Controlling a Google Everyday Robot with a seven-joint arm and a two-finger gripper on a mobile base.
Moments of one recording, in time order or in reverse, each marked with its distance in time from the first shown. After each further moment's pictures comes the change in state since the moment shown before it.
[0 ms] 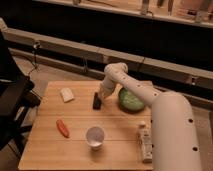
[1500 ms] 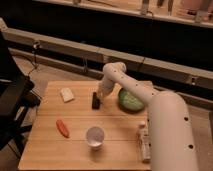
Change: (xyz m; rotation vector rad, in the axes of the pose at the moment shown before) arm -0.002 -0.008 0.005 -0.005 -0.014 -0.060
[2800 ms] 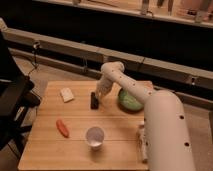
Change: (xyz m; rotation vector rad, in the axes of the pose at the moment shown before) arm -0.004 -0.009 0.005 -0.005 -0.013 -0.057
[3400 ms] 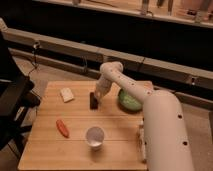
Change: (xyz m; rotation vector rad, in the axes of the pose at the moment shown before) arm -0.002 -0.005 0.003 -0.001 -0.007 -0.030
